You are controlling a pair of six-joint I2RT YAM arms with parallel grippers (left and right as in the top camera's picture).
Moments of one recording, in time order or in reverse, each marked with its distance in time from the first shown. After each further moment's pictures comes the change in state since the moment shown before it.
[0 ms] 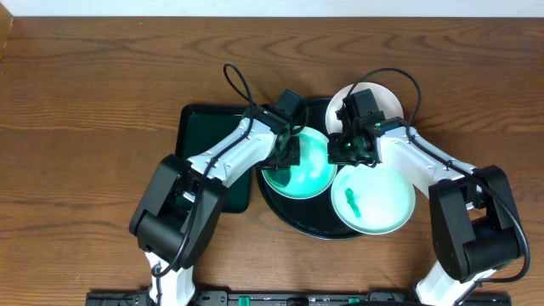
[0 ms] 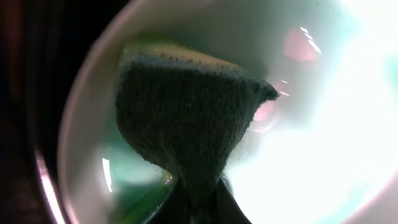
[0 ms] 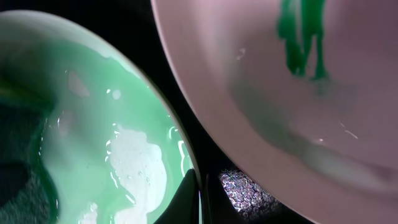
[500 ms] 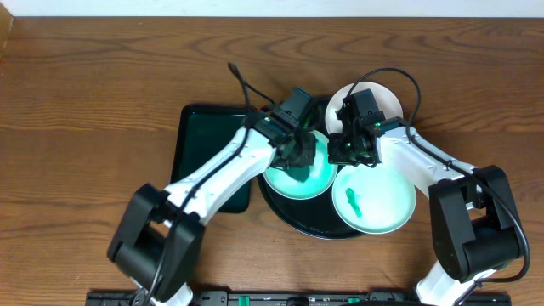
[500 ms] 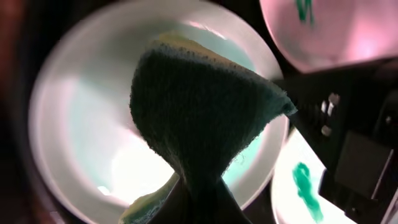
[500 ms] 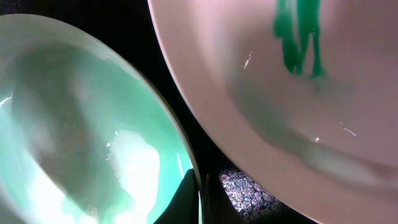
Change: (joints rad) left arm -0.061 -0.176 0.000 0.021 0.006 0.001; right arm 0.000 0.000 0.000 0.000 0.002 -0.002
